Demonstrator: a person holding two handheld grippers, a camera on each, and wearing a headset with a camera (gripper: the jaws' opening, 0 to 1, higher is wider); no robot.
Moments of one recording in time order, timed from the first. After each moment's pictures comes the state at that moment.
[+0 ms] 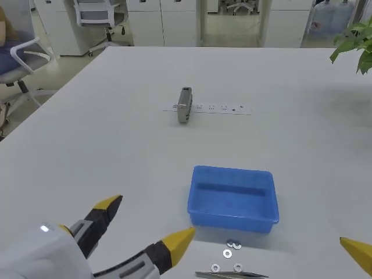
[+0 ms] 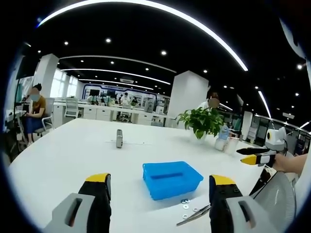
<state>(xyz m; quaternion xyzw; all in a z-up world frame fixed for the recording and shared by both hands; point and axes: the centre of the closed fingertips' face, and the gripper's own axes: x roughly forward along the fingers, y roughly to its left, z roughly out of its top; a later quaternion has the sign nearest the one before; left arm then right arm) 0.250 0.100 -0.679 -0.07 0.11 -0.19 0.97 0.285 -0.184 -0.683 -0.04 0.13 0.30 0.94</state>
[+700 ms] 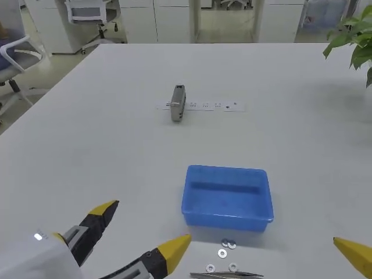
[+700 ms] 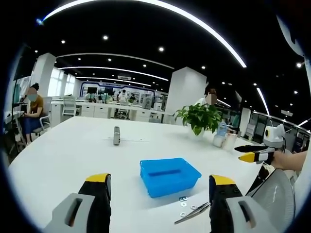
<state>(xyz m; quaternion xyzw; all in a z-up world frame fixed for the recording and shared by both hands) 0.249 0.091 -0.678 -0.08 0.11 -0.21 0.97 0.286 -0.185 -0.688 -0.03 0.14 0.30 0.94</state>
